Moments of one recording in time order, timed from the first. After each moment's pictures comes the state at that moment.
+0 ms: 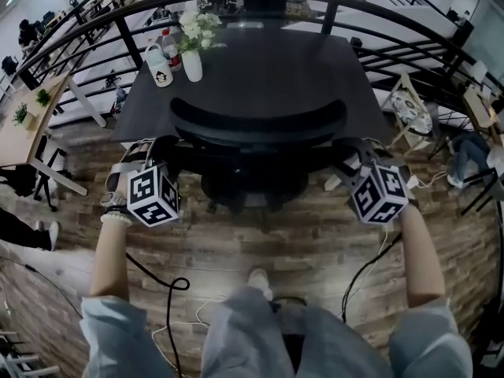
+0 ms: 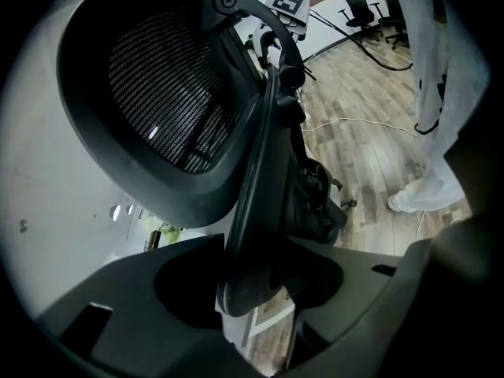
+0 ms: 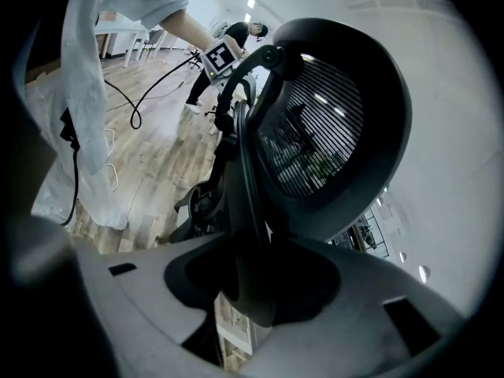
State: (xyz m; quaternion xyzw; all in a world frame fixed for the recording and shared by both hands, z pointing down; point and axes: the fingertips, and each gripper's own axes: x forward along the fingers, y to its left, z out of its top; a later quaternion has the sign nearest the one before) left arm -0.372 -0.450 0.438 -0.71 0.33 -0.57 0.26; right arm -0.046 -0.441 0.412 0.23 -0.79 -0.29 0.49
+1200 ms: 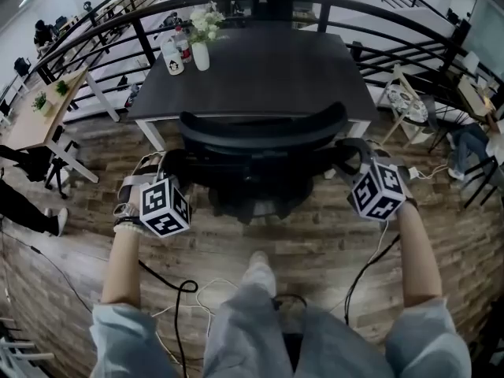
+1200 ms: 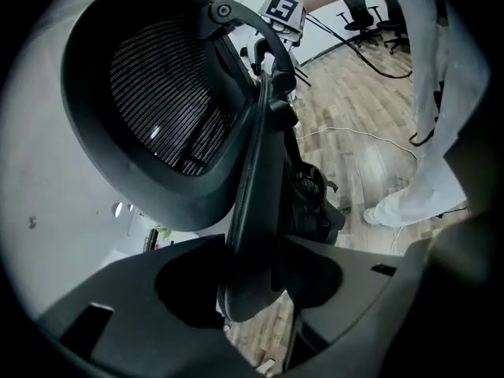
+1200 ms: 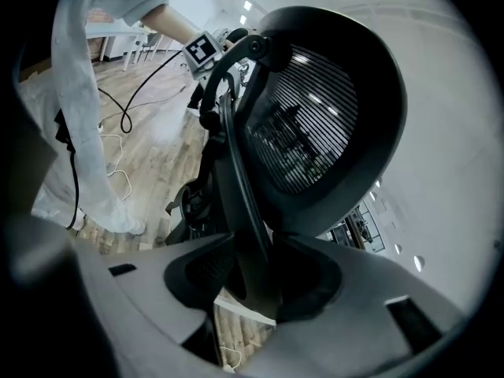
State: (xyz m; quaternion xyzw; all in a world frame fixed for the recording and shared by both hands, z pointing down) left arm -0.321 -0.268 0.441 -0.71 0.34 -0.57 0.24; right arm 0.003 -0.294 0.412 0.25 -0.79 -0.28 0.49
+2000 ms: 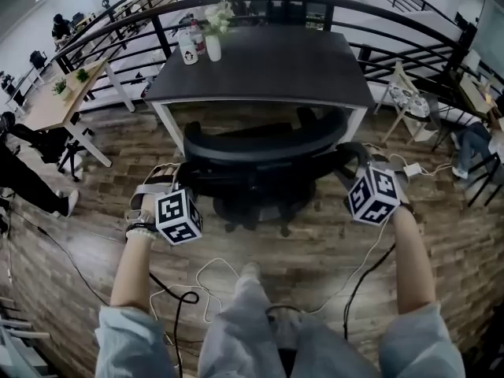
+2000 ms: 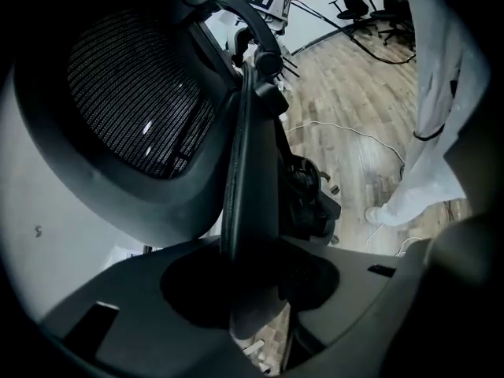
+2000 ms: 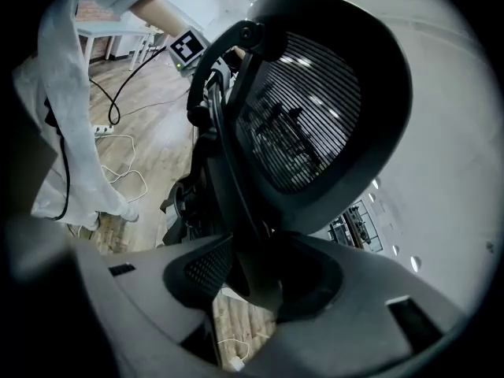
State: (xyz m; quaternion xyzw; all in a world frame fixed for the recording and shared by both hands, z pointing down) left arm -0.287 -0.122 0.456 -0.68 0.33 -0.61 0.24; right arm 0.029 -0.176 0.414 0.26 -0.79 -0.28 0.49
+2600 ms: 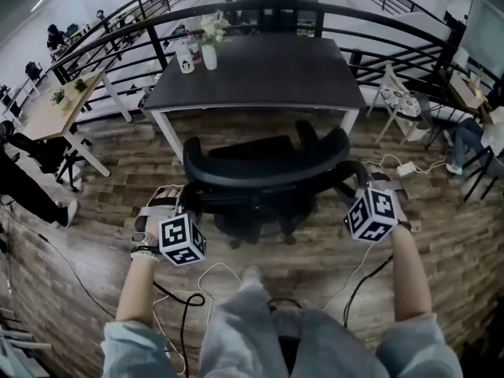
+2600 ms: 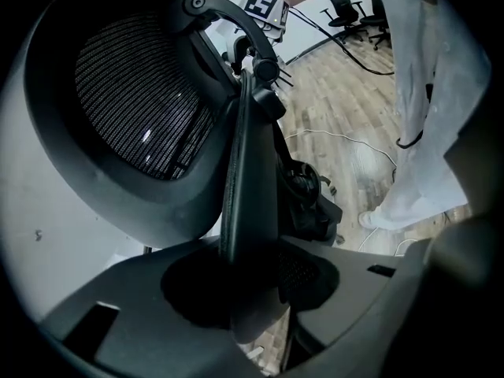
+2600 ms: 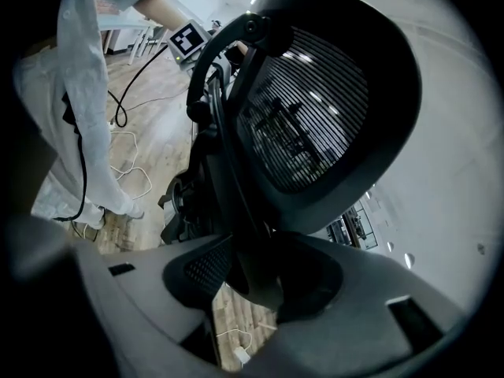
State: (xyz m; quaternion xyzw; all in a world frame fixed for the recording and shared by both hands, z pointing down) left arm -0.271 -0.065 0.459 -0.70 0.32 -0.59 0.25; right arm 0.042 -0.118 0.418 0.27 -0.77 -0.28 0.50
